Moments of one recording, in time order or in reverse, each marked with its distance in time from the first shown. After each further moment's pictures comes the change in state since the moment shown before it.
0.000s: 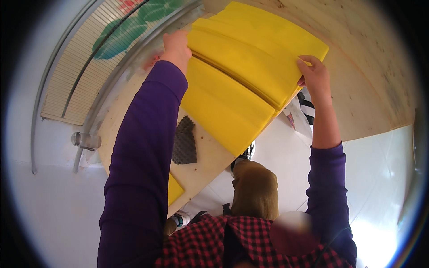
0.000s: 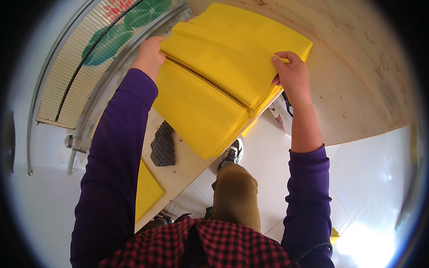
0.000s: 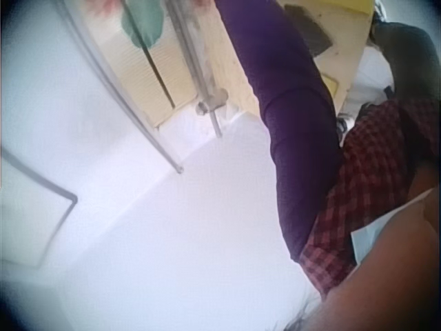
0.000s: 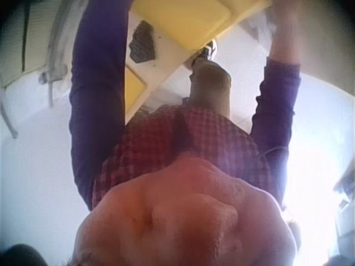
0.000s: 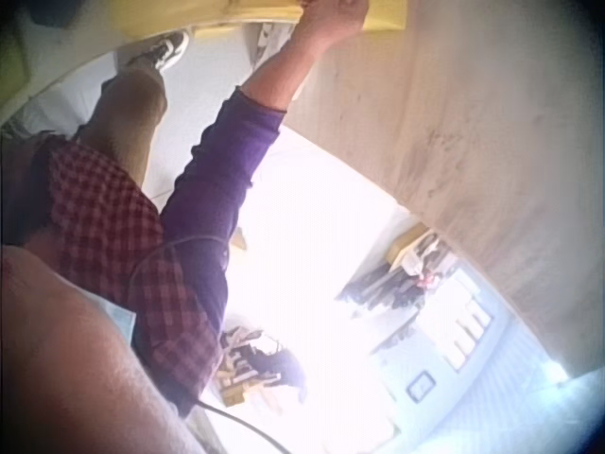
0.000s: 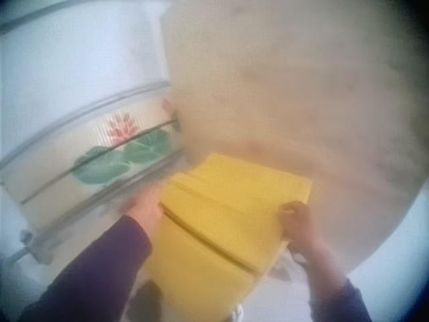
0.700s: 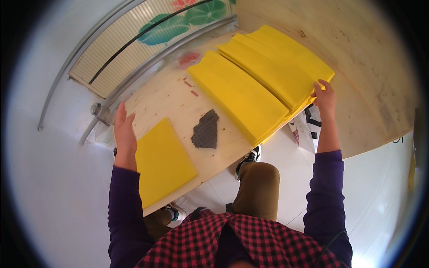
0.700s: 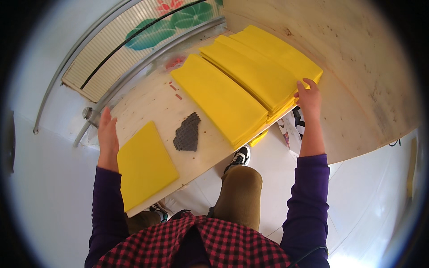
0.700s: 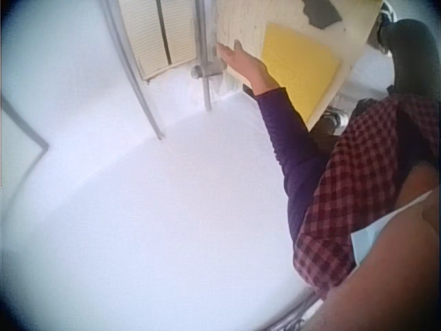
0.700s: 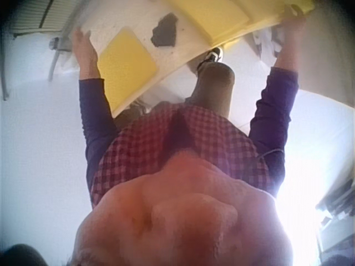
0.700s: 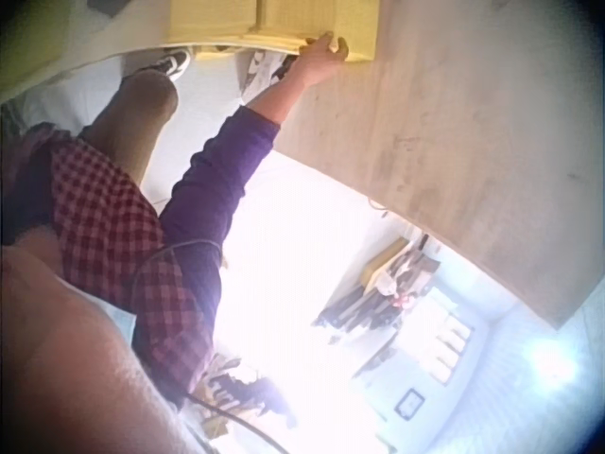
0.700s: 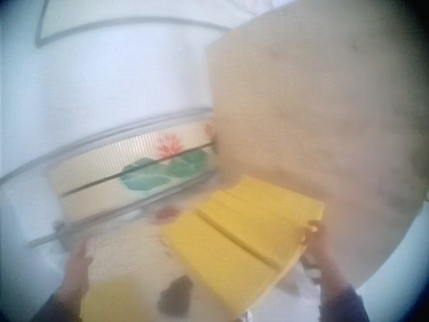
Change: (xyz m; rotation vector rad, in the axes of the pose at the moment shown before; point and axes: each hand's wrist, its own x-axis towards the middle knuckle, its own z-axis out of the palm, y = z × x) left_hand -0.185 0.028 -0.353 0.344 0.092 0.547; right_hand -0.017 -0.001 -0.014 -0.129 0.091 -0.035
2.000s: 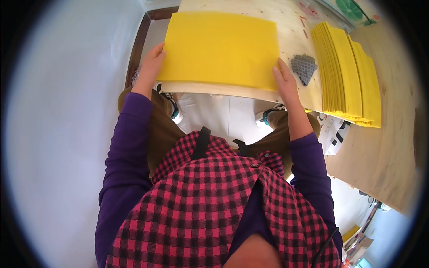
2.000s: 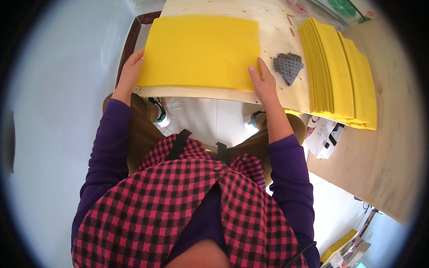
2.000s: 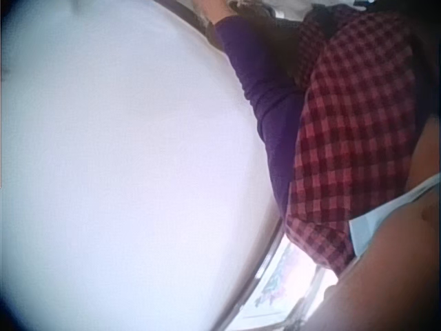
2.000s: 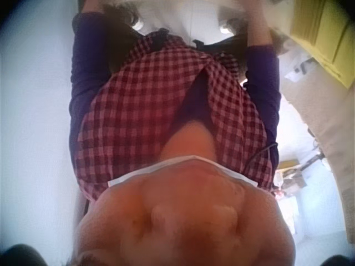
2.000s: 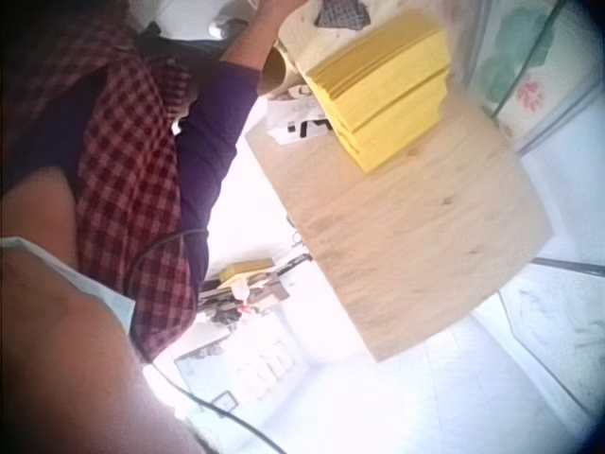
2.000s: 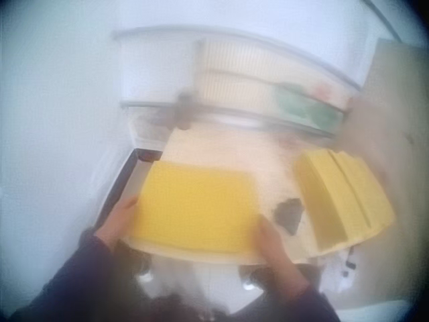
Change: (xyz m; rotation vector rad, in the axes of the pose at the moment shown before) left_hand -0.223 -0.164 -0.240 0.069 0.252 -0.339; right_hand -0.329 -0.004 0.255 -0.113 -0.959 -0.512
